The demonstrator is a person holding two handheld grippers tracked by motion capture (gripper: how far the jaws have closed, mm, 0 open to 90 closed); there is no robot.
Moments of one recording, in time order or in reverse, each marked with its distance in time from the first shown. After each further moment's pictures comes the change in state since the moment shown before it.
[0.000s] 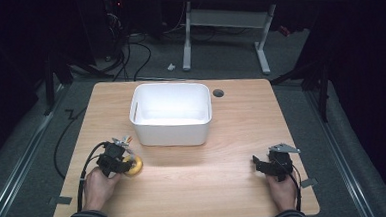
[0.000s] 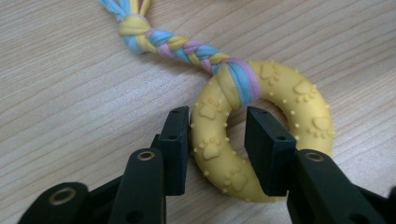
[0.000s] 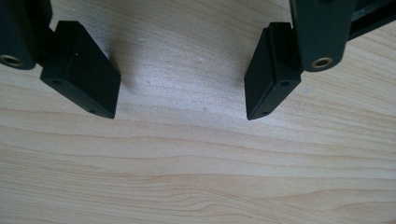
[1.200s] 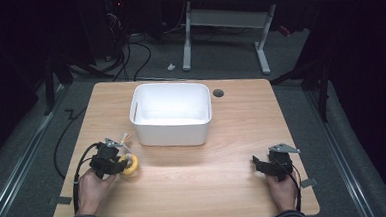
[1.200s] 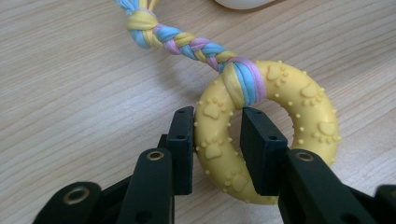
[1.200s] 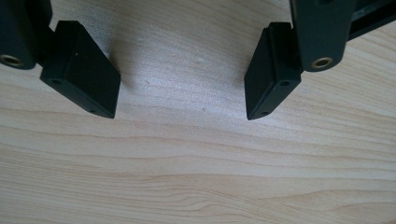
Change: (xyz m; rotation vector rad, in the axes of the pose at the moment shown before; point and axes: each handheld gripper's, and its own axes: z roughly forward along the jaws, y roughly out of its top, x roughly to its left) left arm 0.006 -0.009 -0.029 -0.073 -0.002 -0.007; right arm 0.000 0.000 0.000 0.002 0.000 -0.003
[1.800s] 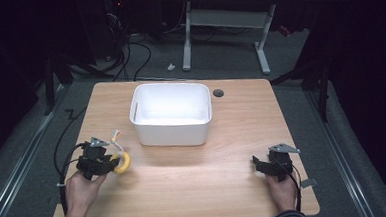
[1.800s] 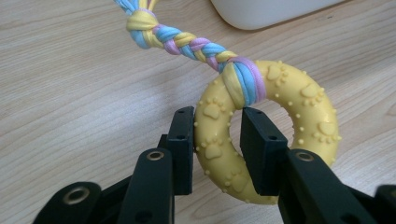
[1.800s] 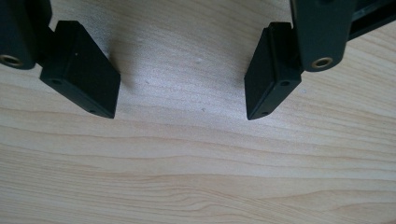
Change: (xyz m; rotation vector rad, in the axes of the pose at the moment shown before) left arm 0.015 -0.007 -0.030 -0.065 -0.038 -0.063; right arm 0.000 0.000 0.000 0.001 0.001 0.000
